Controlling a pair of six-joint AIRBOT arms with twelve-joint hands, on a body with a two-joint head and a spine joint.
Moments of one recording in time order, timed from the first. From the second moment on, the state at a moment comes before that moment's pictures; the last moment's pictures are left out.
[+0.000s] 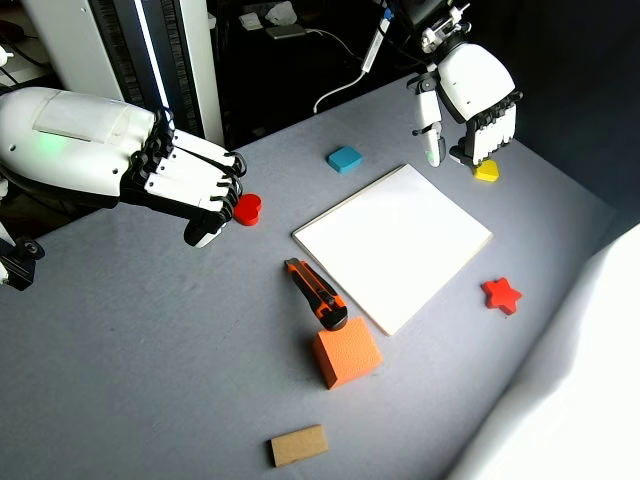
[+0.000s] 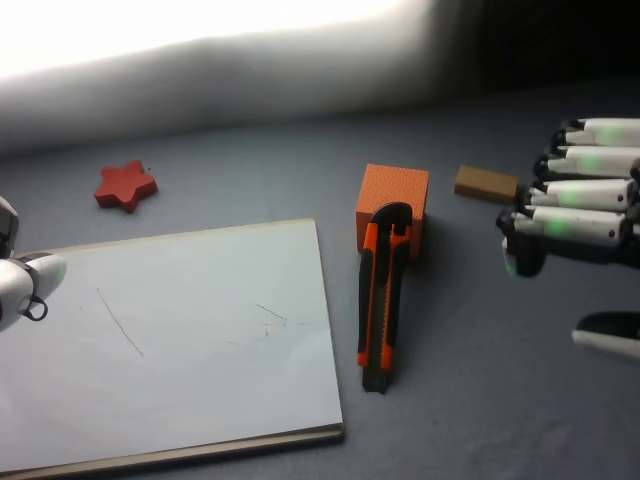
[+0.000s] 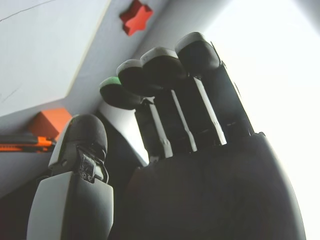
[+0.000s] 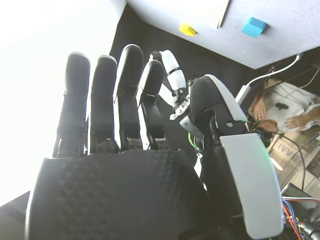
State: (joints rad) left arm 0.68 -0.59 0.59 -1.14 -0.92 1.91; right arm -0.54 -0.52 0.66 -0.55 0.59 -0.73
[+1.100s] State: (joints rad) left arm 0.65 -0.62 0.58 -1.15 -0.91 1.93; right arm -0.21 -0.88 0.91 -1.41 0.37 0.01
